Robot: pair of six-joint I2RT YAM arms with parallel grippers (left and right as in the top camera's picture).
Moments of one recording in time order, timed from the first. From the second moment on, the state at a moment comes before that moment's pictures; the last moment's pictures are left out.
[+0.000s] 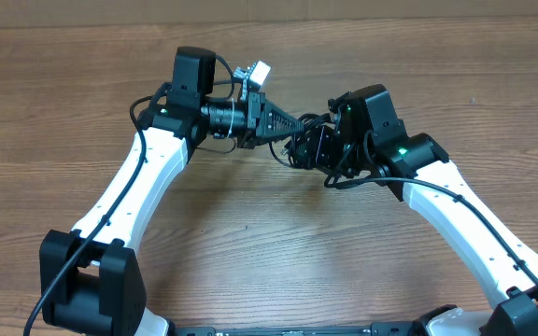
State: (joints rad) left arm -0.27 1.70 1.33 -0.39 1.23 -0.73; right arm 0.41 1.51 1.15 -0.55 -0.50 0.76
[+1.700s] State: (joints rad) left arm -0.21 1.71 1.33 -0.60 1.19 -0.58; right arm 0.38 1.59 1.34 -0.76 -0.45 0.83
